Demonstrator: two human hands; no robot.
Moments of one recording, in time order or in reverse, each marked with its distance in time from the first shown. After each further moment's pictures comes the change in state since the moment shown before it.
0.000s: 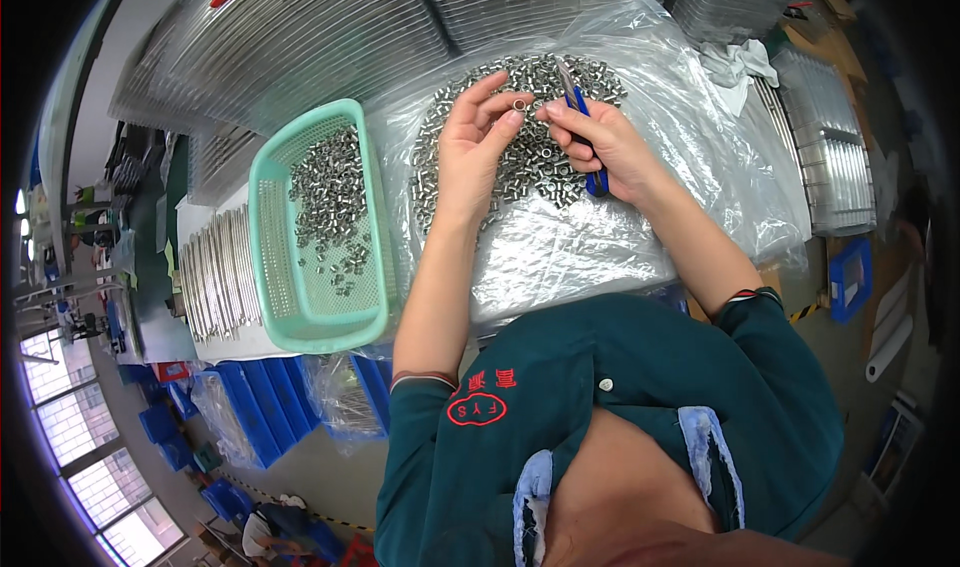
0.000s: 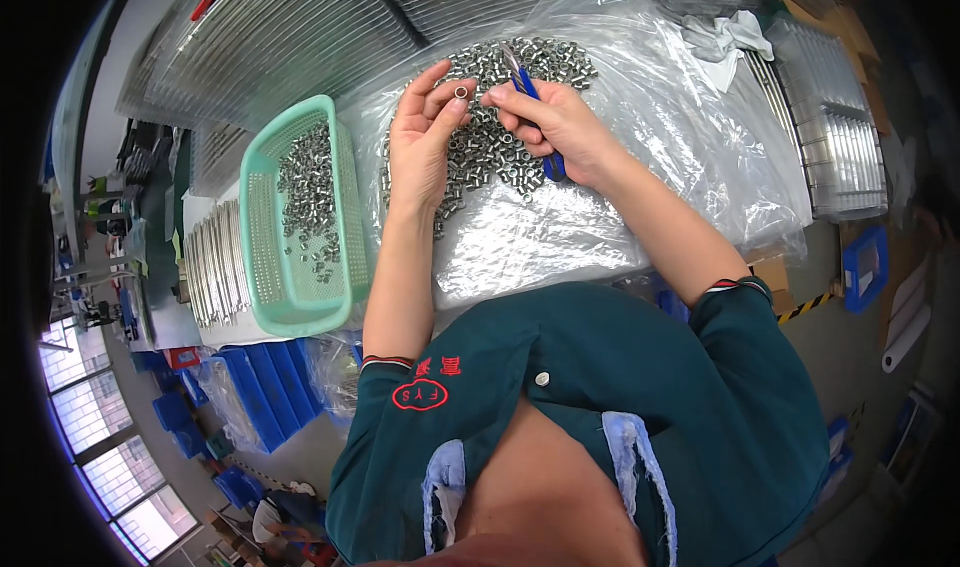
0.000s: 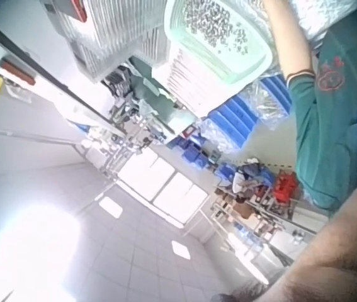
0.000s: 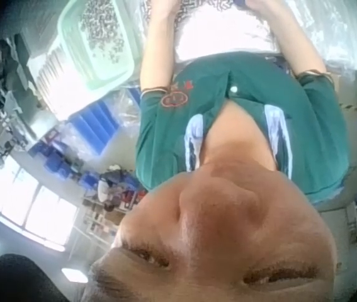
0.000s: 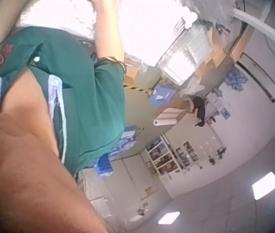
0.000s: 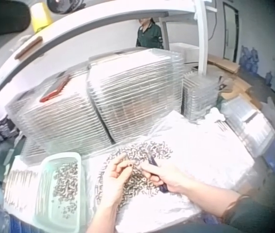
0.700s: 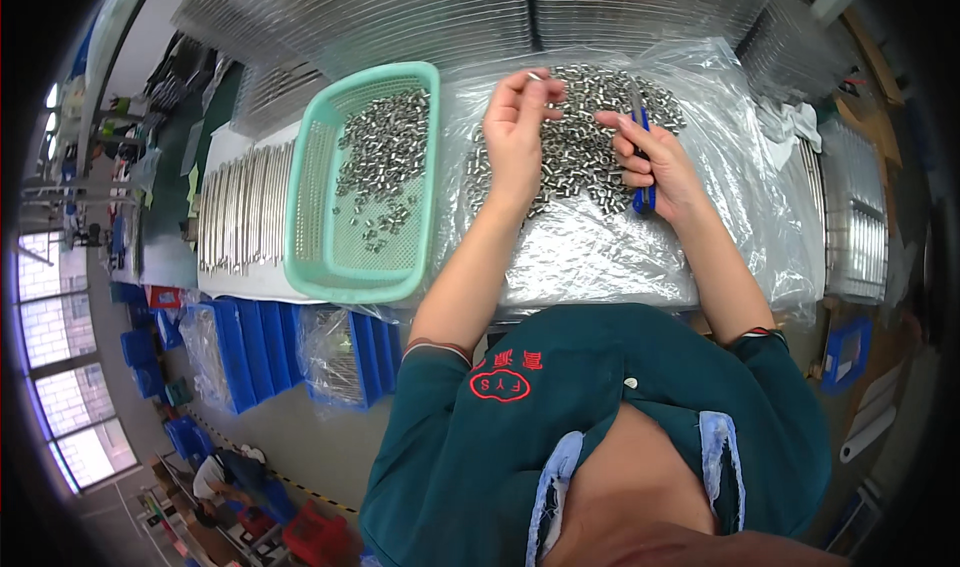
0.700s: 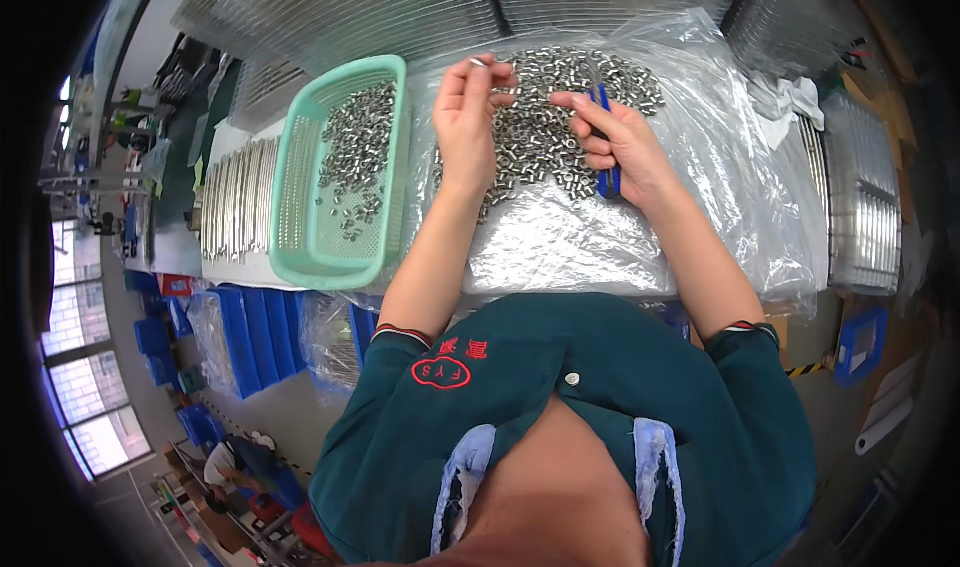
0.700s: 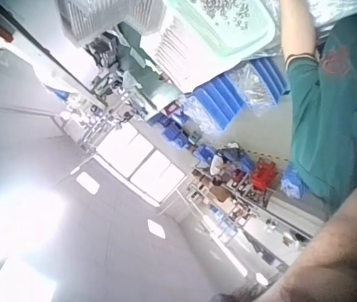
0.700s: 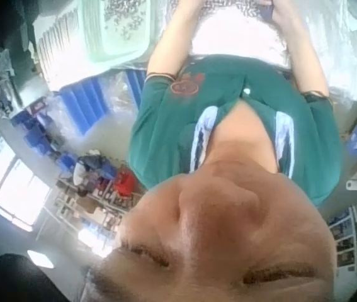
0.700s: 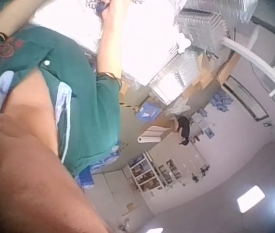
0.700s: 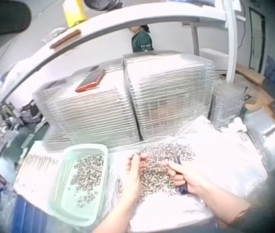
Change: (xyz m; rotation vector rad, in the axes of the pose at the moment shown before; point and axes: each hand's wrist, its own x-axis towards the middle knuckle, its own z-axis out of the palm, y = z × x) left_hand 0.004 -0.003 -0.012 -0.015 0.245 0.258; right_hand 0.001 0.001 0.002 0.089 -0.044 0.069
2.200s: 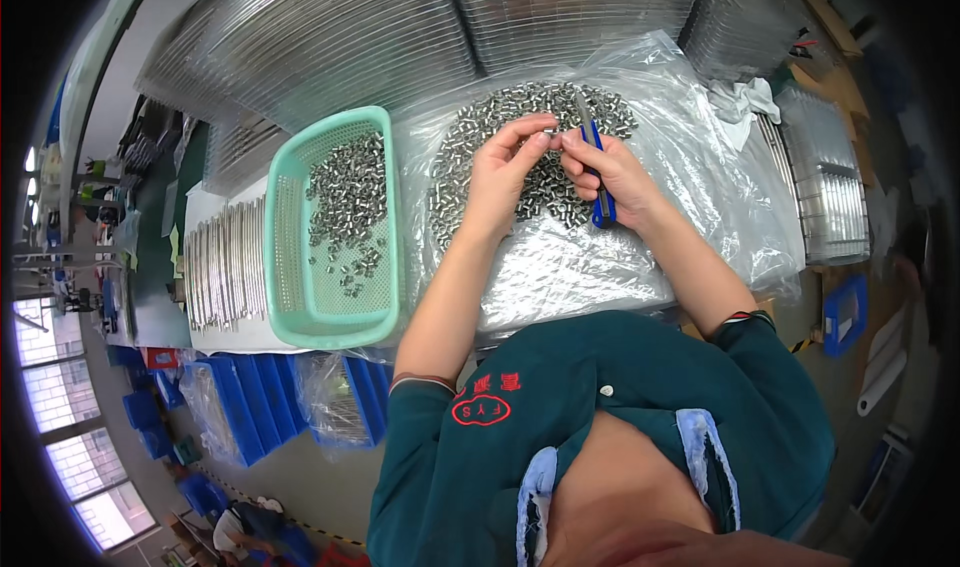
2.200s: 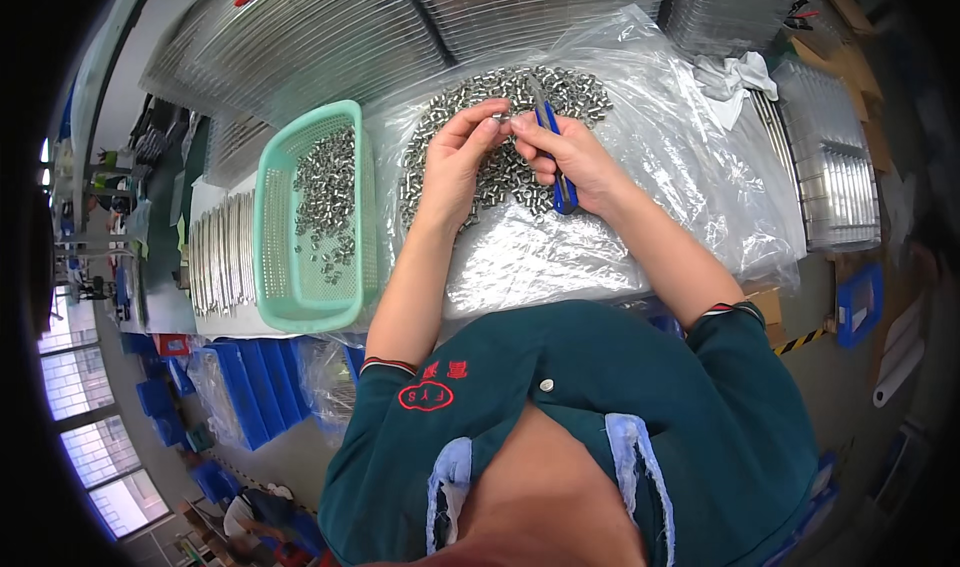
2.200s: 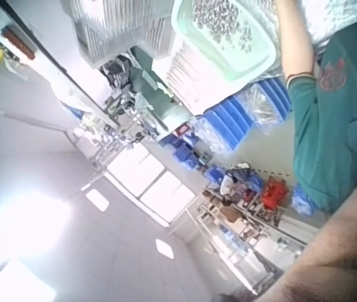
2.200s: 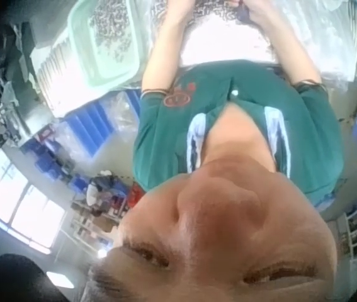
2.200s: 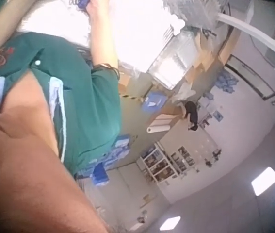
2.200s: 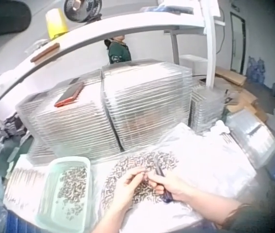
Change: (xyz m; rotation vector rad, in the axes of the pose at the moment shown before) left_hand -0.010 -0.007 0.009 0.039 -0.269 -0.273; right_hand 0.000 0.006 -0.002 -0.058 0.018 -0.043
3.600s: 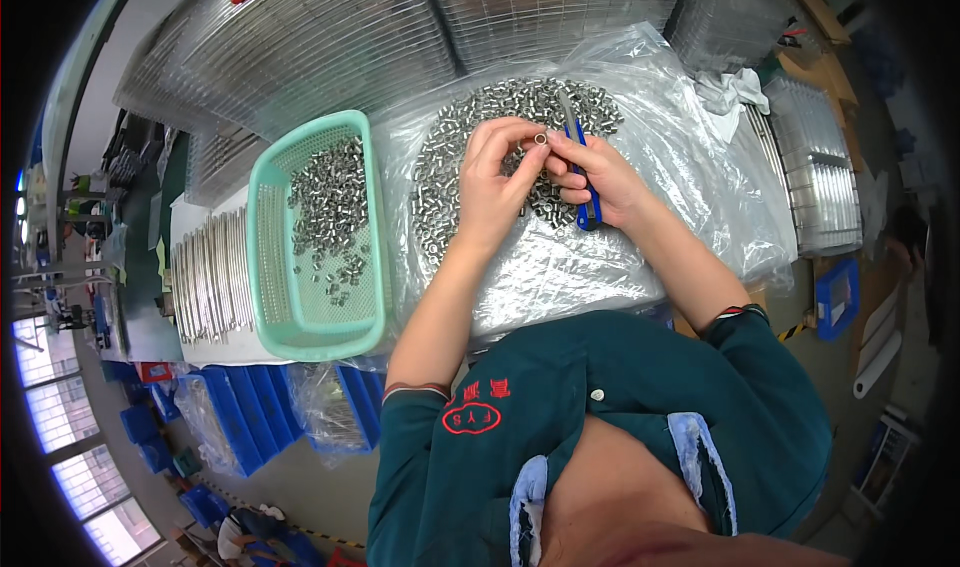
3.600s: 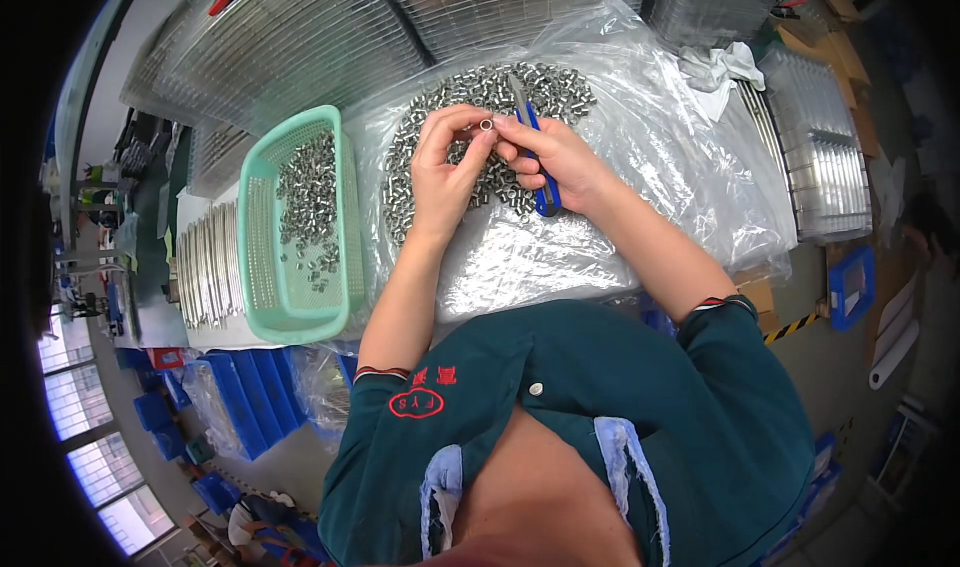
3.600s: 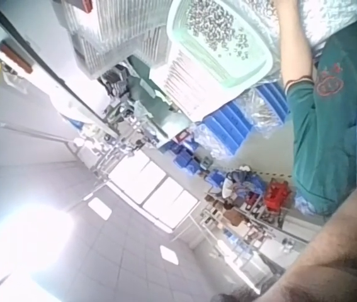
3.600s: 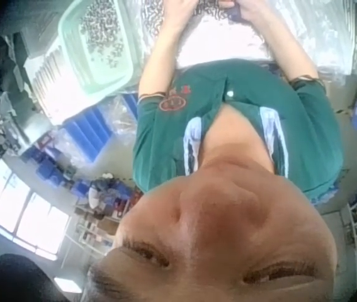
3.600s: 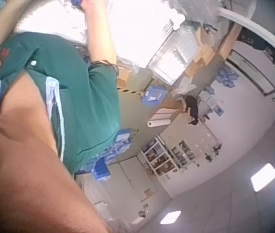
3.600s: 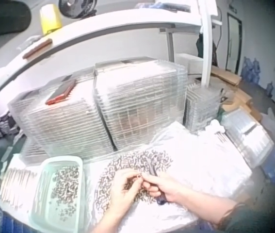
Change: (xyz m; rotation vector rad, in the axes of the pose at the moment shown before) left_hand -0.006 0.002 0.010 0.521 0.096 0.371; right_hand 0.003 0.001 -0.003 0.178 -0.071 0.119
